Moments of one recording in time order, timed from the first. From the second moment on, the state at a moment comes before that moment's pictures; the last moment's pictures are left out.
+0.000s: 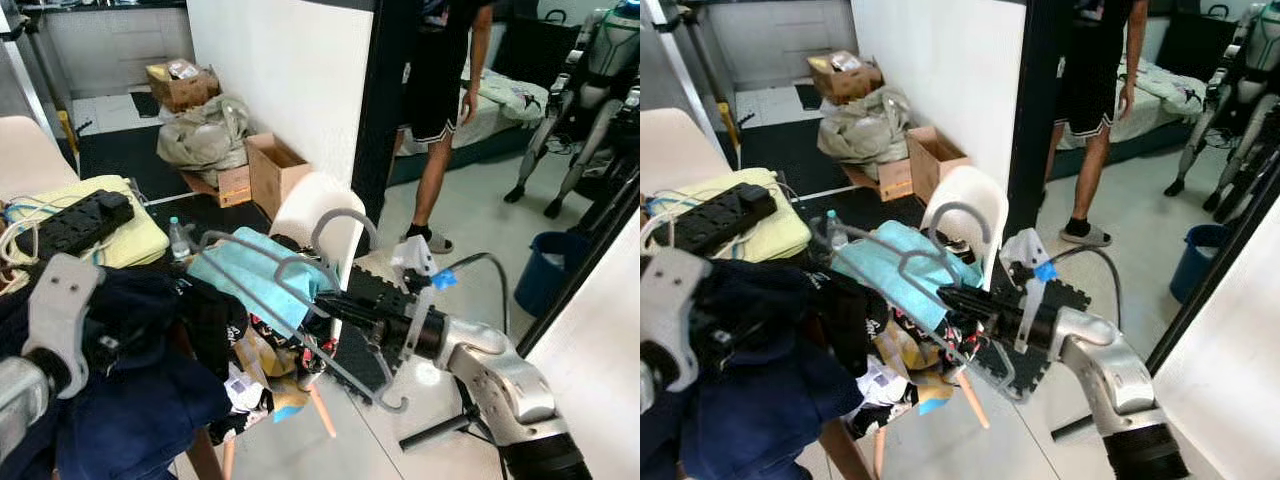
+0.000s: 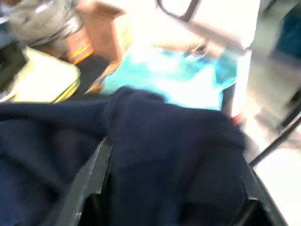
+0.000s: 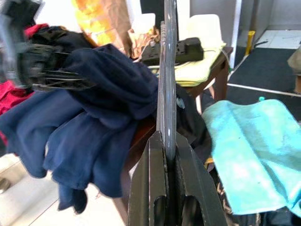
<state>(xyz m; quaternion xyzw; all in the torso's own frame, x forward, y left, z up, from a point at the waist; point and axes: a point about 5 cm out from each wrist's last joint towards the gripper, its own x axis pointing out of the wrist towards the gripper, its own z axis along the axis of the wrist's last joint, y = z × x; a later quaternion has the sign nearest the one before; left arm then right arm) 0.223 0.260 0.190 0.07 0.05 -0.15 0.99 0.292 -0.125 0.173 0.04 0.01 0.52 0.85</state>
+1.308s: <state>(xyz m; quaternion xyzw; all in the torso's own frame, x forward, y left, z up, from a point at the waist) 0.222 0.291 0.235 -0.03 -0.14 0.07 0.99 0.315 -0.121 0.183 0.03 -0.01 0.45 0.89</state>
